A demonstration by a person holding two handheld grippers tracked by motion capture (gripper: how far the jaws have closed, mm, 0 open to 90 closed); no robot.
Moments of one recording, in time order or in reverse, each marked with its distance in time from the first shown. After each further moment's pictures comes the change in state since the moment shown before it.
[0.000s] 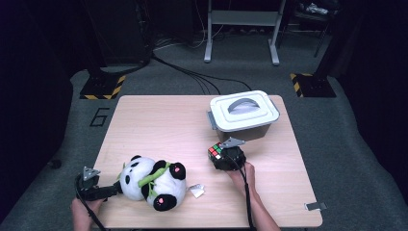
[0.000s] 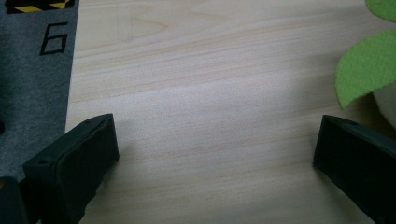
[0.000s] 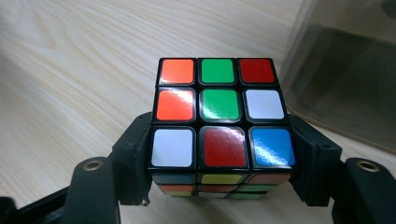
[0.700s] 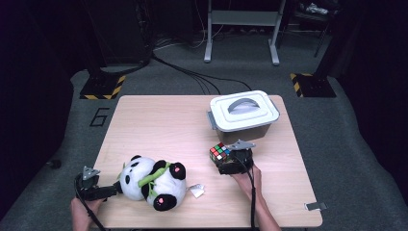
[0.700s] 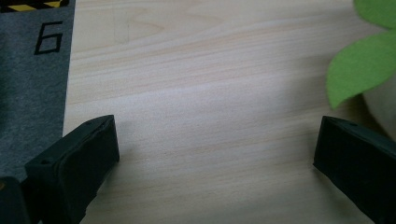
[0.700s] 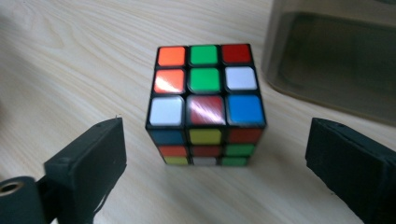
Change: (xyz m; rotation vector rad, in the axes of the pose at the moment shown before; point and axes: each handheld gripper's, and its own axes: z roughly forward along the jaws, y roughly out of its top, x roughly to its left) left arm 0.000 0.004 -0.005 0.000 -0.024 -0.003; right arm -0.013 -0.016 -0.022 -0.020 0.031 0.063
